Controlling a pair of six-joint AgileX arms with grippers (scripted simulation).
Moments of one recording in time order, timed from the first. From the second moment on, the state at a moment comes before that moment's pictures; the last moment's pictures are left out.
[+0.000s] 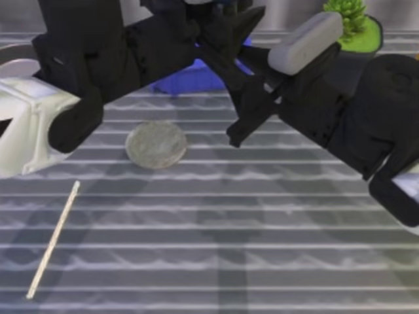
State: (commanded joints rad) left arm -0.55 1.56 0.97 0.56 0.44 0.01; right arm 0.63 1.61 0.75 0.89 -0.15 0.02
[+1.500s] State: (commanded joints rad) left arm -0.51 1.54 0.95 0.55 0.48 0.01; right arm 0.62 1.53 0.68 0.88 -0.16 0.02
